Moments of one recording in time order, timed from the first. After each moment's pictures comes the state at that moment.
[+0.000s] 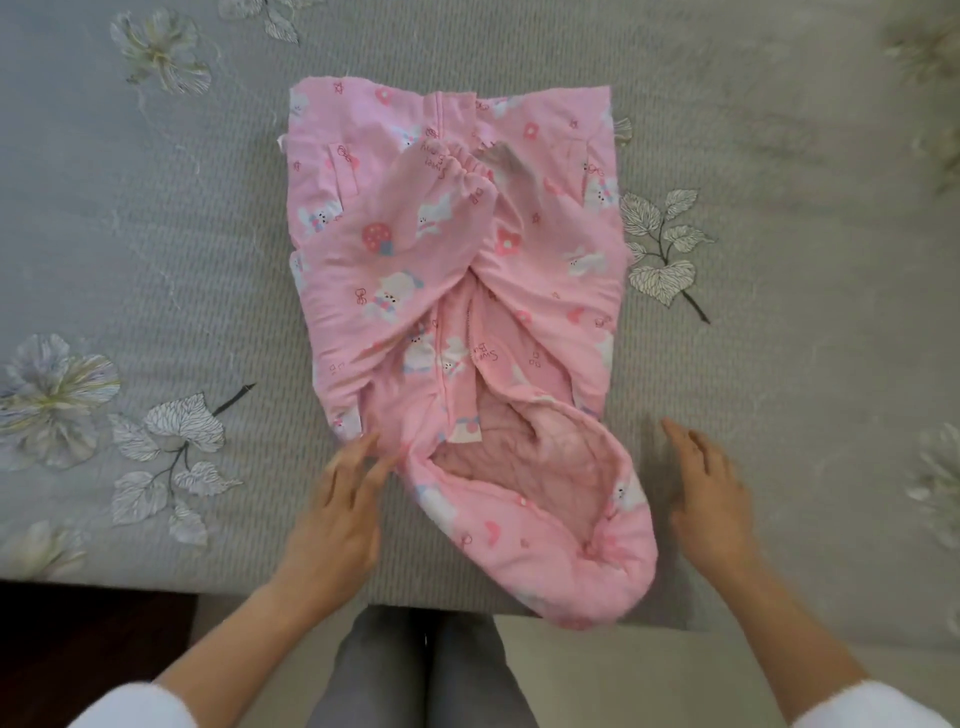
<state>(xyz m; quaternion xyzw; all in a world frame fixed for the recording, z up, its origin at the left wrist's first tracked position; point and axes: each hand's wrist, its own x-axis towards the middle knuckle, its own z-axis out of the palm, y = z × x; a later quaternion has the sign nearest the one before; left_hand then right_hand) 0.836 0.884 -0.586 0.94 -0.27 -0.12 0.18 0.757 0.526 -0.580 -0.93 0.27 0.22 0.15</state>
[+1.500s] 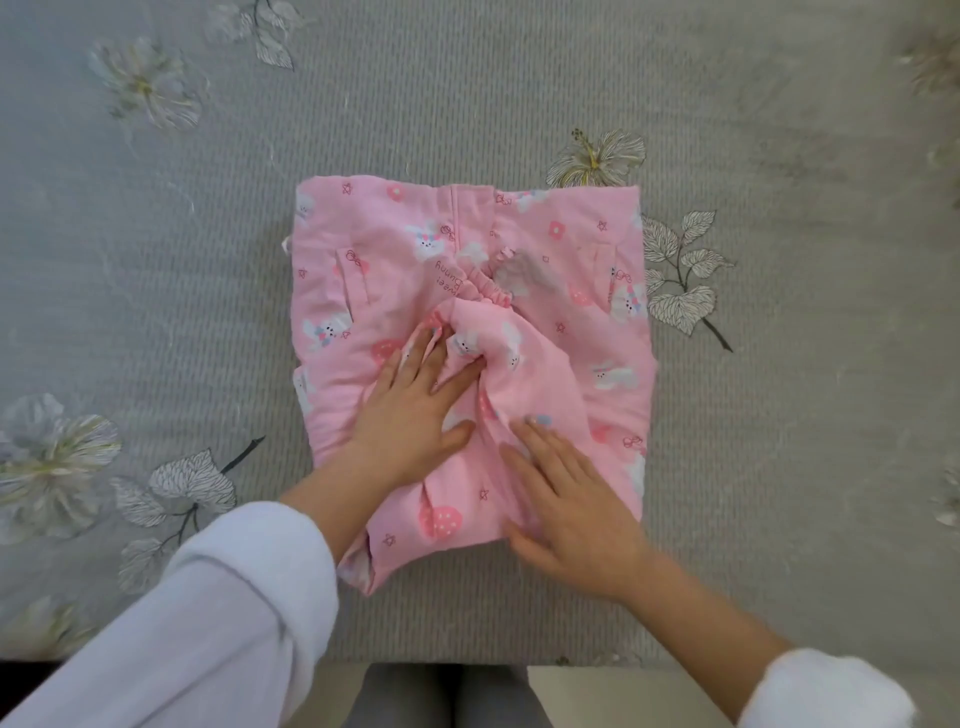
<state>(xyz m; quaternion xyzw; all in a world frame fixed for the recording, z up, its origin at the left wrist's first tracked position) 0.980 0.818 -0.611 0.92 -0.33 -0.22 0.04 0.839 0.642 -0.564 -0.97 -0.13 0.11 0.16</state>
